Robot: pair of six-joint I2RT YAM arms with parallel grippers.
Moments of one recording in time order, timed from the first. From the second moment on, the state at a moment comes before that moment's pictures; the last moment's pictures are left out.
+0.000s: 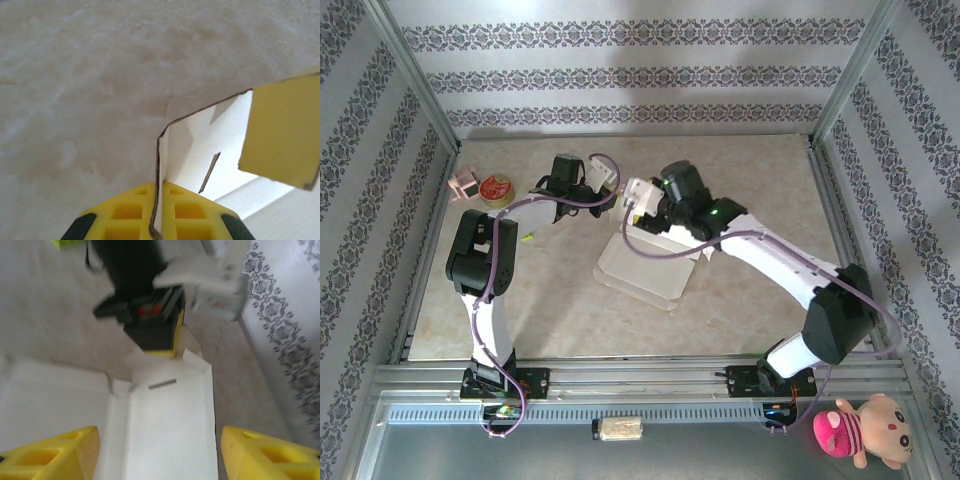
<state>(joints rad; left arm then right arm) -0.26 1.97 1.30 -0.02 0.57 0.23 0.62 1.51 1.28 -0.40 -0.14 -0.58</state>
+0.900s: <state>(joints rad) -0.31 1.96 1.21 0.15 0.60 0.49 0.24 1.83 1.43 -0.62 -0.80 0.27</state>
